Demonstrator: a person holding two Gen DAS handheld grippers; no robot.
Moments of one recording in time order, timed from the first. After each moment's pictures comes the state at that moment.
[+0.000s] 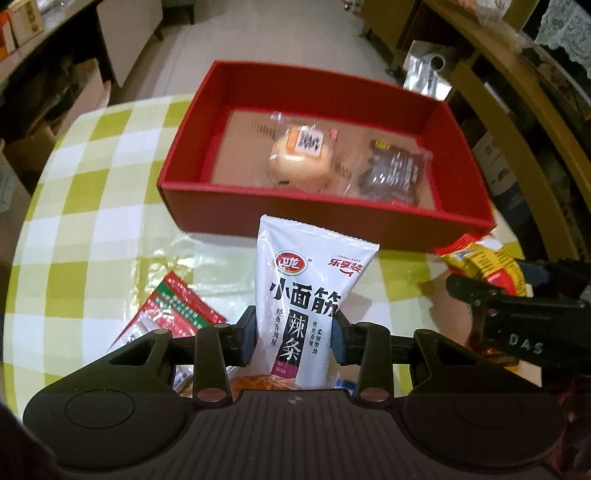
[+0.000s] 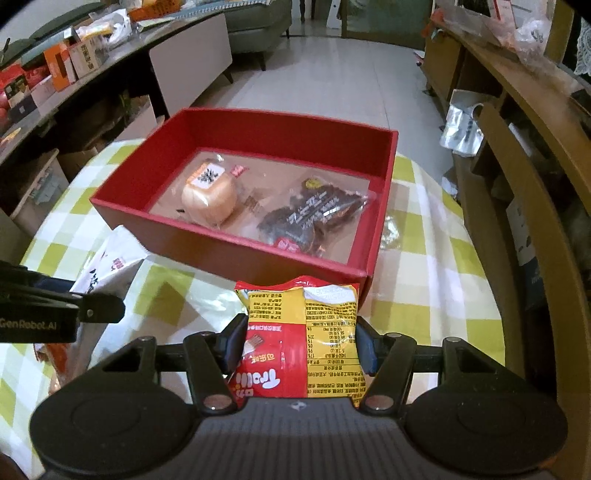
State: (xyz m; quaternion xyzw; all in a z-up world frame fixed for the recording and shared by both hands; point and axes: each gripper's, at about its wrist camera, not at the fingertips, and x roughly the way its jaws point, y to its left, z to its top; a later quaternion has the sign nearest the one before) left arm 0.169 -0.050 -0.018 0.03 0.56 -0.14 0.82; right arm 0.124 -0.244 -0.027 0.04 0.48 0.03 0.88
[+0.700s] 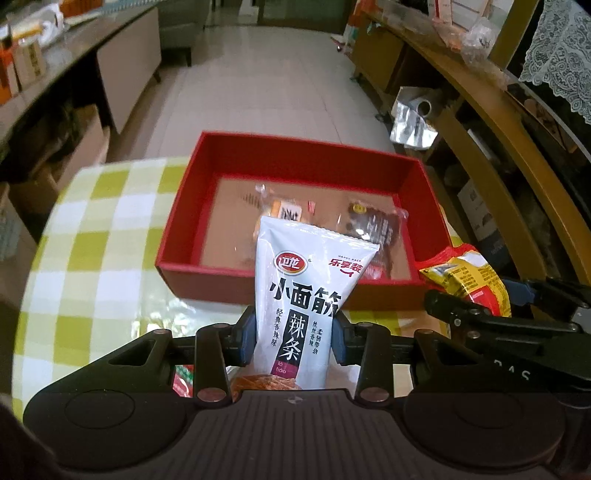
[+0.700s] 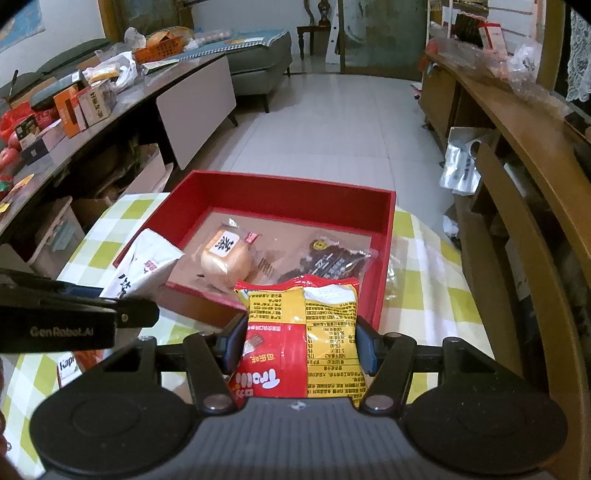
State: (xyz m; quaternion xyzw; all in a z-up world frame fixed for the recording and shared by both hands) left arm 0.179 -0.066 0.019 0.02 0.50 -0.15 0.85; right arm 0.133 -0.245 0.009 0.05 0.43 0.04 0.90
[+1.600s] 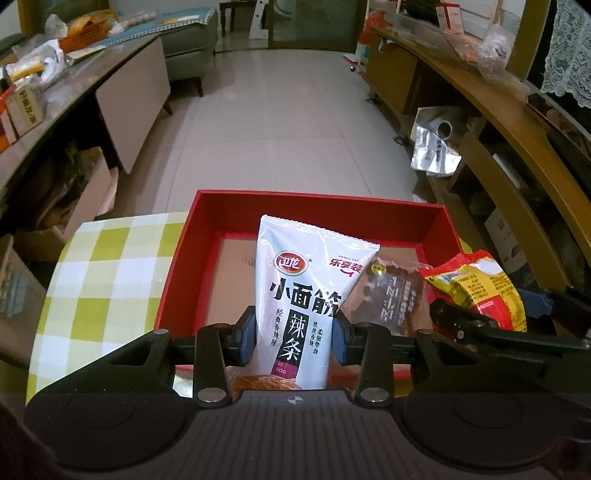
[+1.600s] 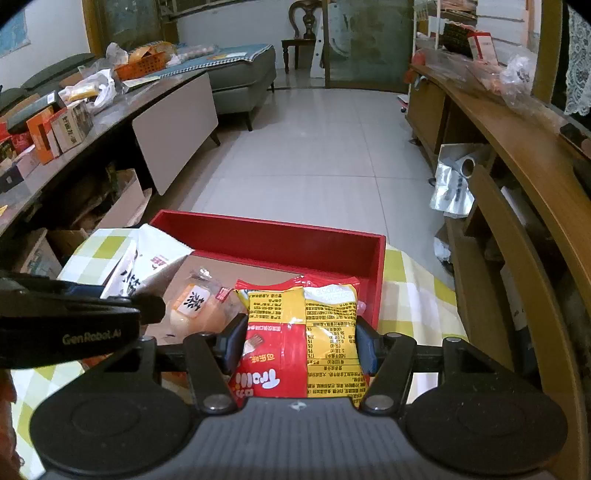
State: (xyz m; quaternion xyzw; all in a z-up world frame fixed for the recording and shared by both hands) left arm 0.233 -0.097 0.017 0.05 0.46 -0.11 0.88; right arm 0.189 -0.258 0.005 0.05 0.41 0.01 0.91
